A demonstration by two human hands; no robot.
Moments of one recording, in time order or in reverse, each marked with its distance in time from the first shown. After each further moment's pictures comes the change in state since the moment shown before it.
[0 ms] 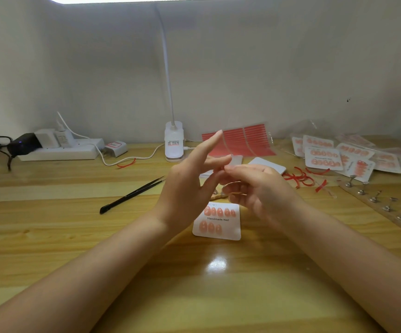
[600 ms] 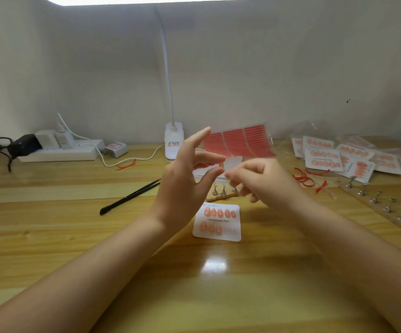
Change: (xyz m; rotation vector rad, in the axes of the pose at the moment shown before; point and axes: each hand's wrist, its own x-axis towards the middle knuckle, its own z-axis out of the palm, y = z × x) left_hand 0.001 -0.002 -0.002 -0.048 0.095 -0.031; right_hand 0.002 -0.009 -0.012 -0.614 0.136 -0.100
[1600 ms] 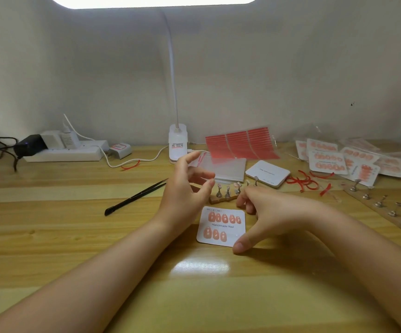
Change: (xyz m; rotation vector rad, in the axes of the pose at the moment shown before) left_hand -0.016 -0.033 0.007 -0.071 -0.046 -0.371; right_hand 0.003 0.012 -0.006 -0.727 -0.492 0.118
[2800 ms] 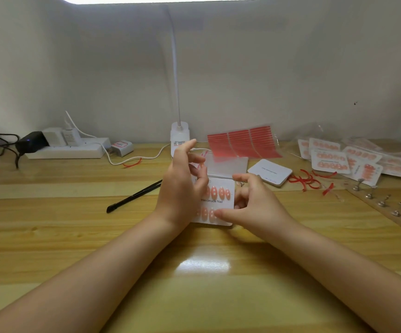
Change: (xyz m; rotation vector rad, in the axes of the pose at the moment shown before) left_hand 0.004 0.009 -0.005 0.238 0.169 0.178; right_hand 0.013 -0.018 0.044 0.706 0.462 -0.127
